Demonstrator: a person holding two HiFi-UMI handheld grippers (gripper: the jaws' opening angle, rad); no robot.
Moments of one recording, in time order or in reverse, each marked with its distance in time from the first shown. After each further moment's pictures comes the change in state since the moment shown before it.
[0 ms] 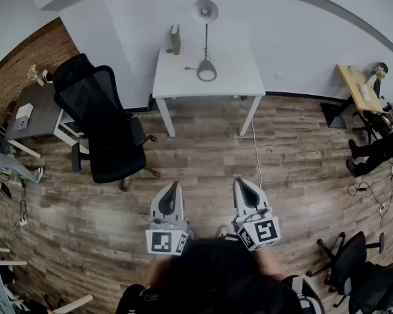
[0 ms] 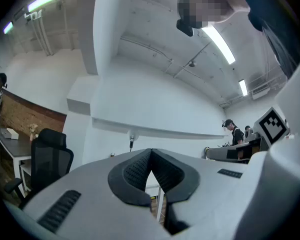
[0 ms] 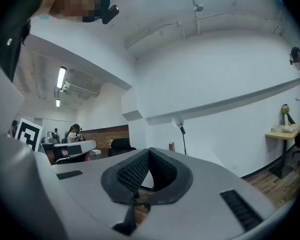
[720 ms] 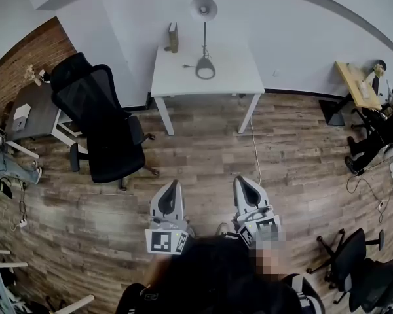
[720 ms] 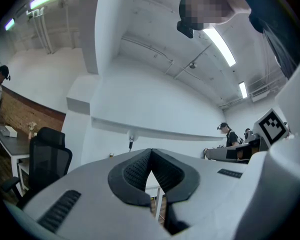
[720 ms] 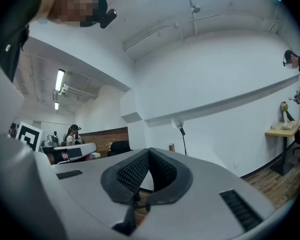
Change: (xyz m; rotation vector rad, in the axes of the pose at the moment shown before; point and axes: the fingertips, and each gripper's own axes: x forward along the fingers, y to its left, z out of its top) left arm 0.006 0.011 0.005 -0.023 -0.017 -0.005; right arm 0.010 0.003 0.007 0.025 -0.020 -0.008
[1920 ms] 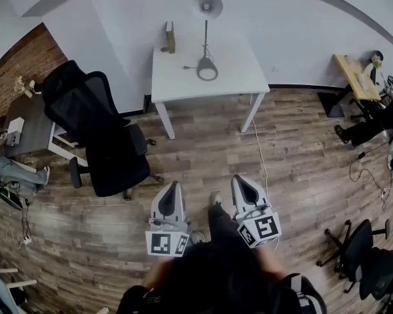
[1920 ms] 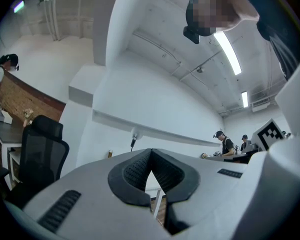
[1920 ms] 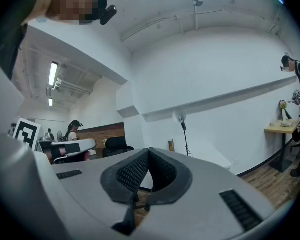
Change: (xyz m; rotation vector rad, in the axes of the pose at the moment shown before) left arm 0.043 0.092 -0.023 -0.087 0.013 -0.046; right arm 0.097 0.023 -0.039 0.001 0.044 -0.050
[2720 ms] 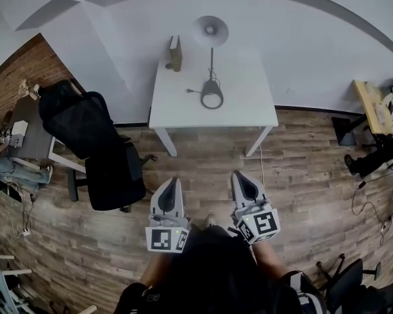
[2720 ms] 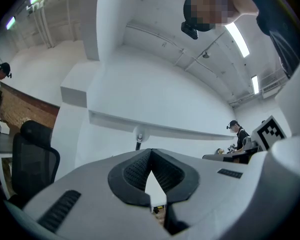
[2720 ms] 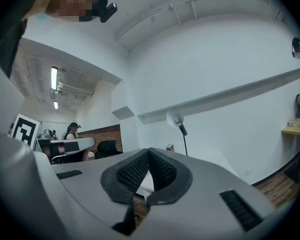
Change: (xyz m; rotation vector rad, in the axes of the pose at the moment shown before) left arm 0.221 0.007 -0.004 0.079 0.004 0.107; right arm 0.166 -0.165 0.041 0.000 -0.008 0.106
